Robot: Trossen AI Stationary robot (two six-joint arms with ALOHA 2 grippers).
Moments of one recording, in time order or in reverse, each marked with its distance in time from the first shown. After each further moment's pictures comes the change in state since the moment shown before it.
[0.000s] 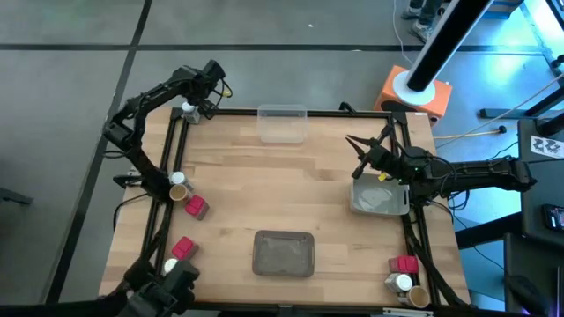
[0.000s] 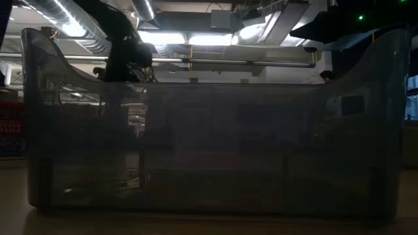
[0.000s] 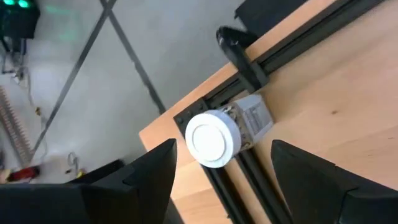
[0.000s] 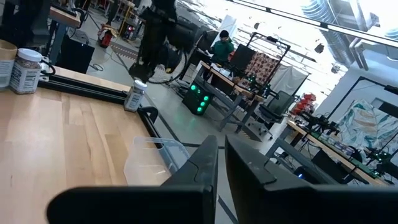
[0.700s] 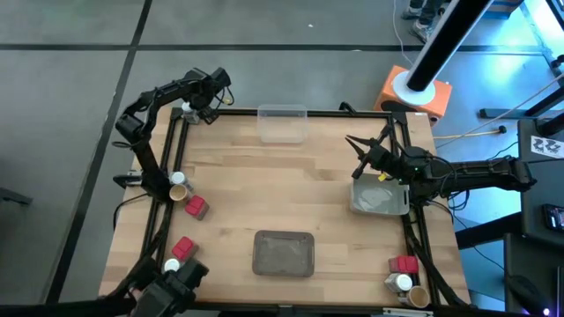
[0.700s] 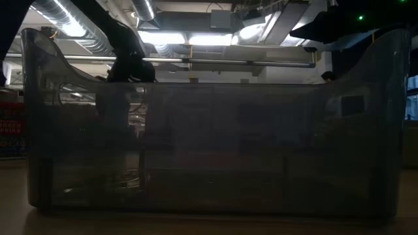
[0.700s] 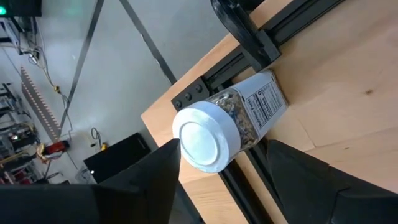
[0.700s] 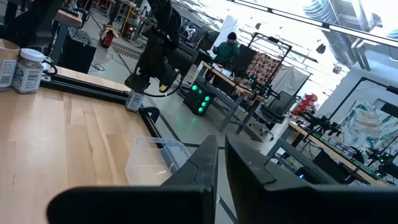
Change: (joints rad) left arm -0.001 0.119 0.000 -0.048 -0.067 -0.030; right arm 0.000 0.000 0.000 -0.002 -0.001 0.000
